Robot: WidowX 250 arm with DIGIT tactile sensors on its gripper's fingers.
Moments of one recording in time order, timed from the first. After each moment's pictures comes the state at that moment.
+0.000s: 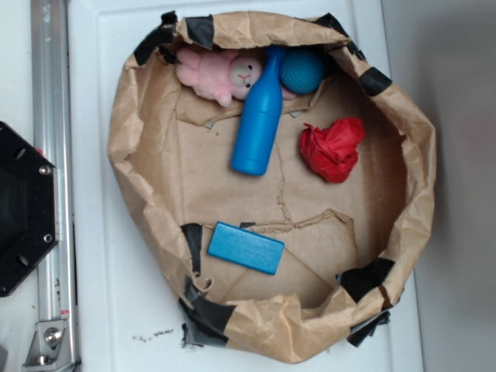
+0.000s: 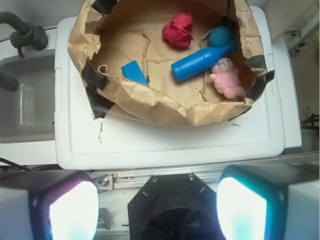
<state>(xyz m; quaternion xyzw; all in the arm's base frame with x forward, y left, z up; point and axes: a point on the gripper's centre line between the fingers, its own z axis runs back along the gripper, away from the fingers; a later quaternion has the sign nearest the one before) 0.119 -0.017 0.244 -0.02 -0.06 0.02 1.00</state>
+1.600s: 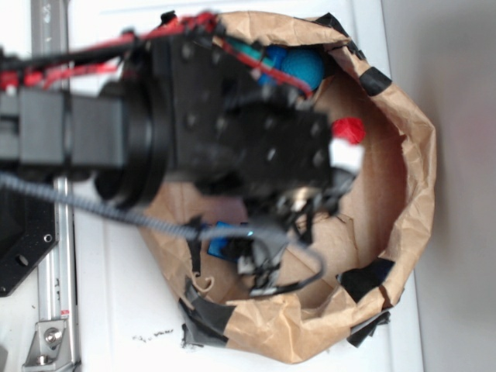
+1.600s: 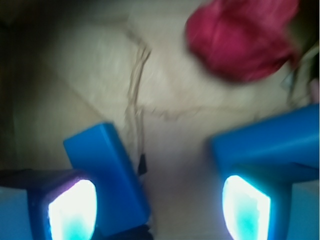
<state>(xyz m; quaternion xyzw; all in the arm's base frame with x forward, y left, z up) 0.247 -0.035 0.060 -0.03 0.03 -0.01 1.00</state>
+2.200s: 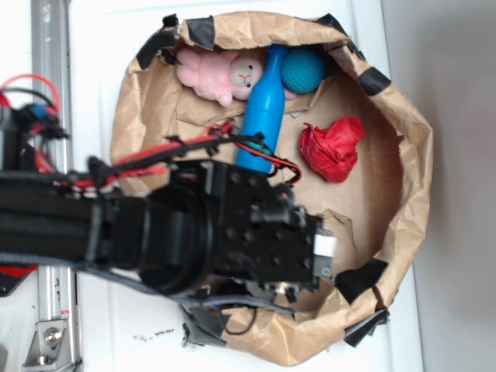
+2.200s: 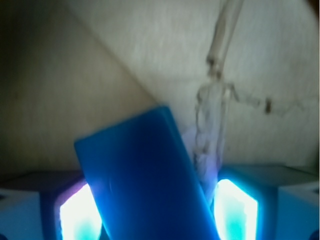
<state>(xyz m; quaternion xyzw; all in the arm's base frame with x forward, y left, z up) 0.247 -0.059 0.005 0.01 0.03 -0.03 1.00</state>
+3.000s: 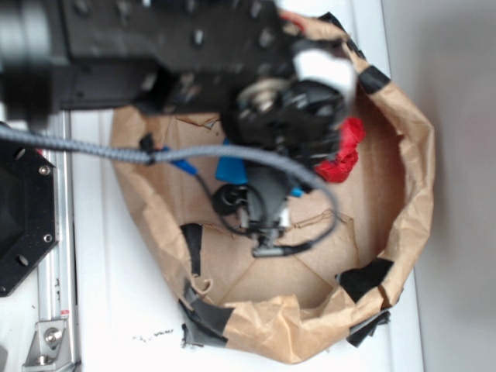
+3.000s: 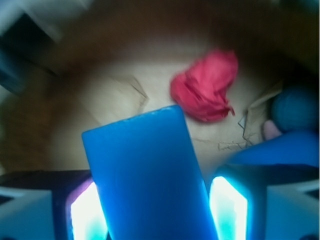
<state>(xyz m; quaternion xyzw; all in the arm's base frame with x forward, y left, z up) 0.267 0.006 0.136 -0.06 -0.06 0.00 1.00</state>
